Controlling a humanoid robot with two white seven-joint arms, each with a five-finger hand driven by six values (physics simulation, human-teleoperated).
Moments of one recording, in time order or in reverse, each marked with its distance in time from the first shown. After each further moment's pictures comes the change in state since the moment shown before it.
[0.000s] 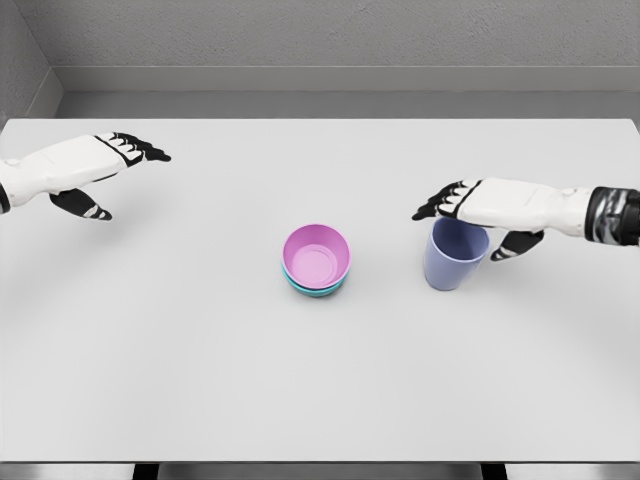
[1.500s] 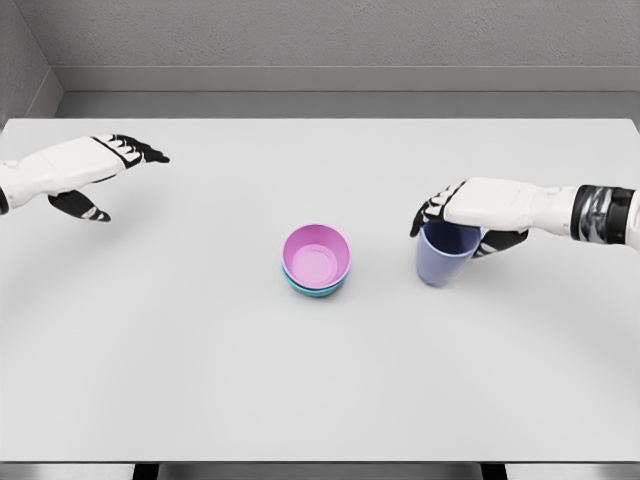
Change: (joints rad) left arm 0.005 0.005 0.000 -0.002 0.001 0.000 0.000; right arm -0.021 0.018 0.019 -0.030 -0.001 0.009 0.000
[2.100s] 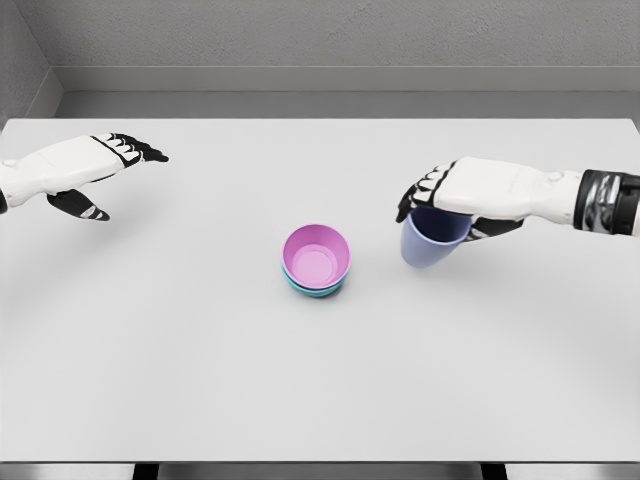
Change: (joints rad) left arm -0.002 0.002 0.001 0.000 0.000 0.000 0.000; right arm -0.003 -0.001 -0.060 -0.114 -0.004 0.006 0.000
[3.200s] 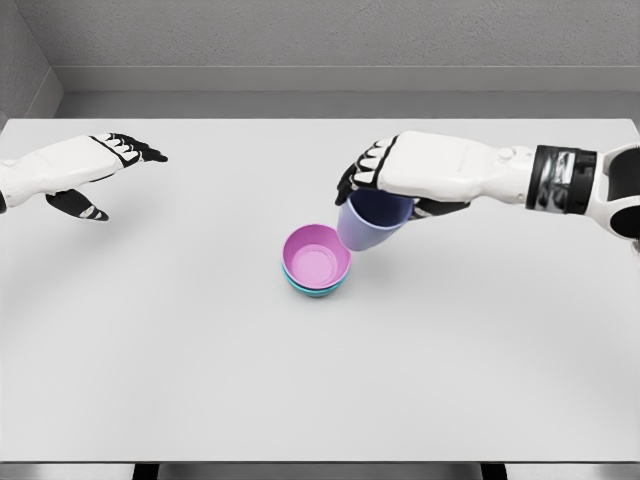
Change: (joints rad) left arm 0.000 0.002 0.000 0.002 -0.001 0.000 0.000; right arm -0.089 0.140 0.016 -0.035 -0.004 -0.010 0.000
